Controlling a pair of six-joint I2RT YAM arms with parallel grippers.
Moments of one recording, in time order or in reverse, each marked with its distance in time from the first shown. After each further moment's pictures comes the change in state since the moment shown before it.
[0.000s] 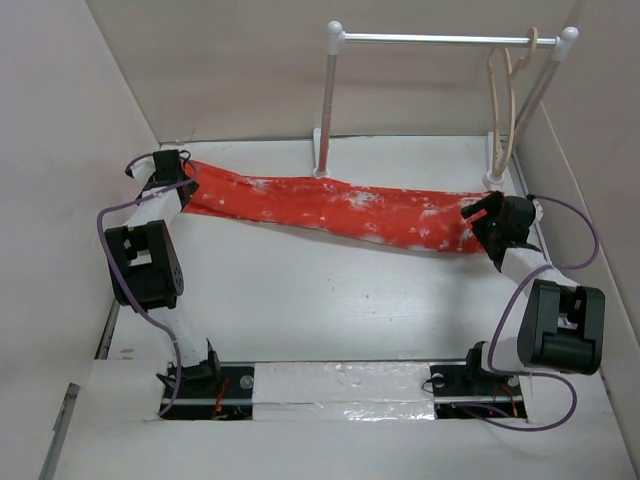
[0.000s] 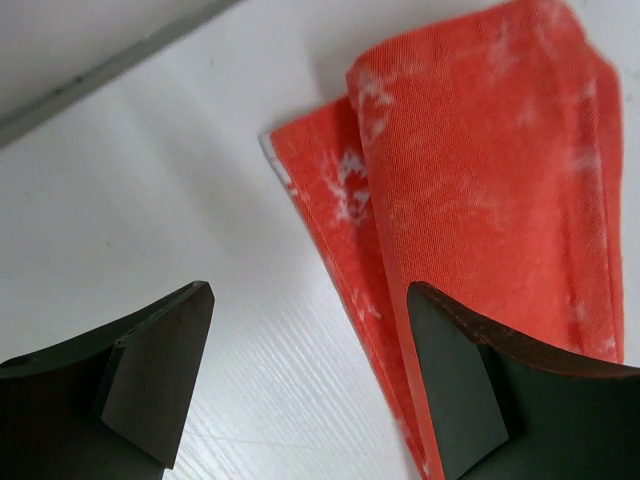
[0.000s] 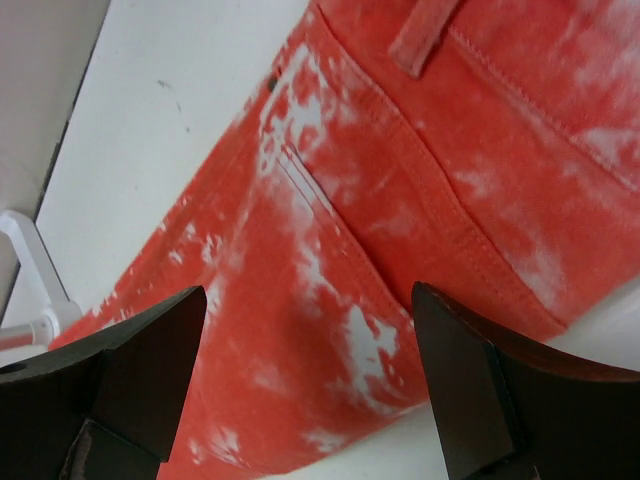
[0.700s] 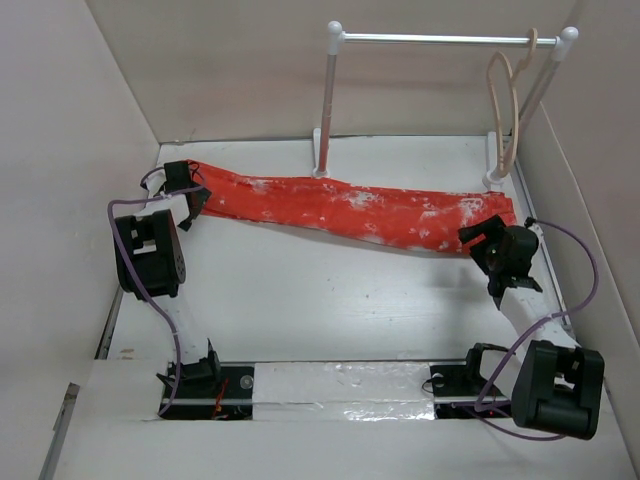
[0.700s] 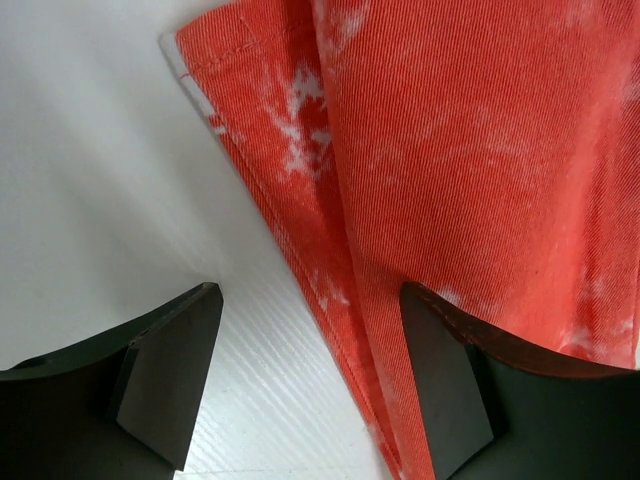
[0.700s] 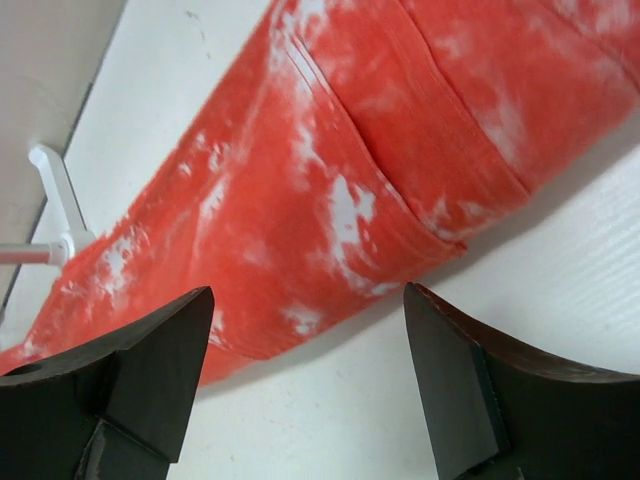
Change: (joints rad) left arm -0.008 0.110 -0.066 0.114 0.163 -0.112; right arm -0.005 -0.333 -0.250 -0.006 -0.078 -0.023
